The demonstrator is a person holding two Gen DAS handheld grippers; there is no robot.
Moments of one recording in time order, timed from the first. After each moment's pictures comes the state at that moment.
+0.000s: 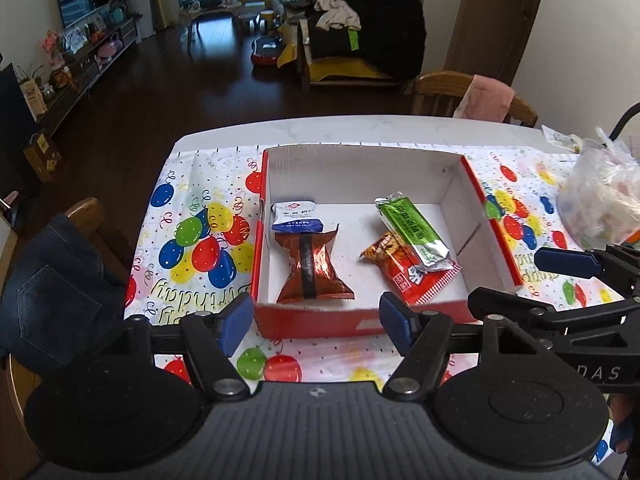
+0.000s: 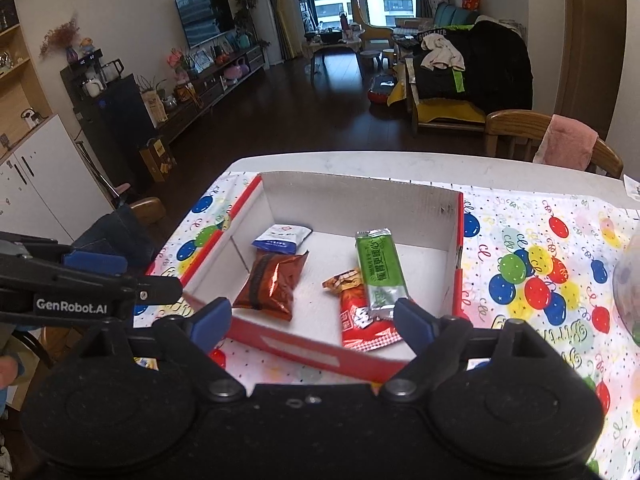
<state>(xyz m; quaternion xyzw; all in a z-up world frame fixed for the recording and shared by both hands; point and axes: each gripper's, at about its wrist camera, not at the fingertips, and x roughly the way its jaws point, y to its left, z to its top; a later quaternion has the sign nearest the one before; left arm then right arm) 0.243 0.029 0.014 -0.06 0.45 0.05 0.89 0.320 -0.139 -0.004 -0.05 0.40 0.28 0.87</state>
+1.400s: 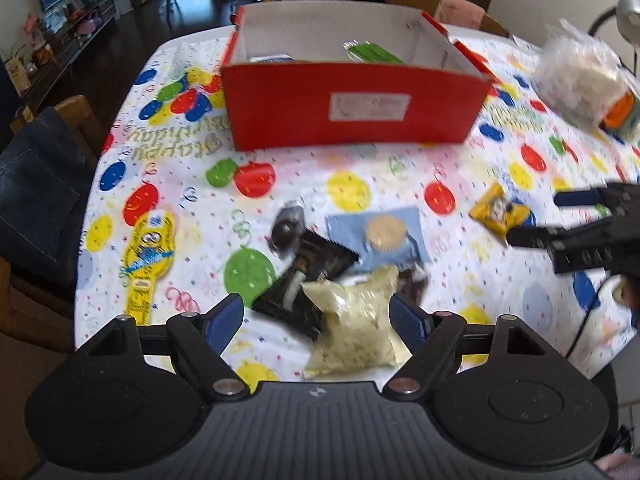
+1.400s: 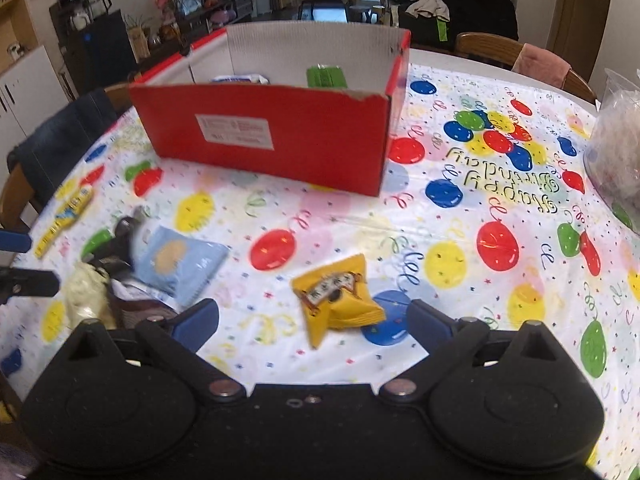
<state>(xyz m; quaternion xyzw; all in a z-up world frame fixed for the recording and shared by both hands) 0.102 -0.013 -0.100 -0.03 0.50 0.02 0.87 0.242 -0.225 -0.126 -0.12 0.45 0.24 0.85</state>
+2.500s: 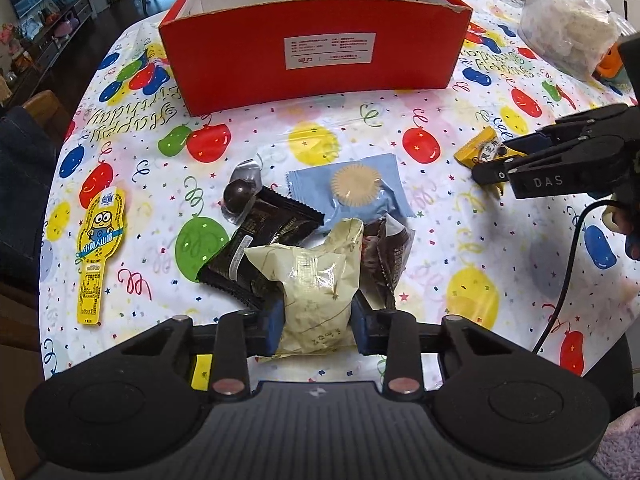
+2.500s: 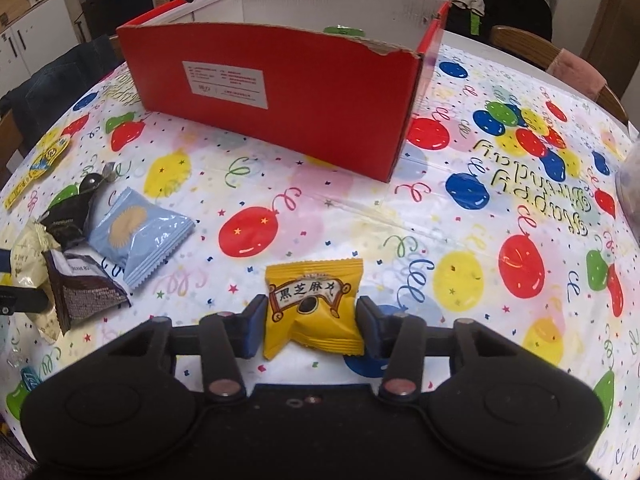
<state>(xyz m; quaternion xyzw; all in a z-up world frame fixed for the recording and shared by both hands) 0.111 -0.039 -0.135 -0.01 0.53 0.00 0.85 0.271 -0.214 -0.155 -0.17 0.47 0.27 0.82</state>
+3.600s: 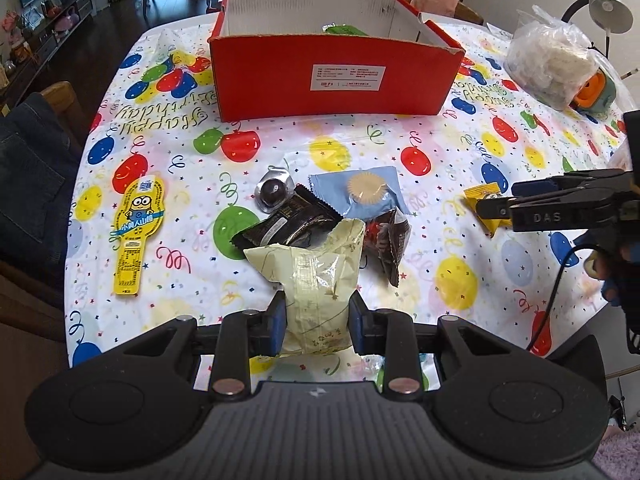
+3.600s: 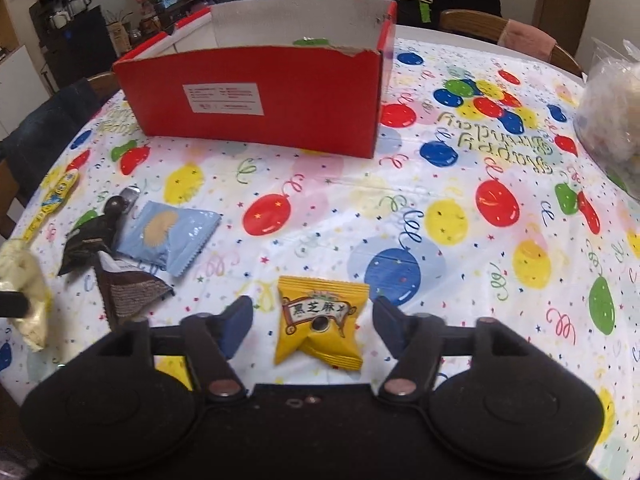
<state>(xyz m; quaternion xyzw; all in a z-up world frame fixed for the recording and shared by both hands) 0.067 -0.004 -0.101 -0.04 0.50 -0.02 0.86 0.227 -0.224 -0.142 -0.10 0.48 0.21 0.85</state>
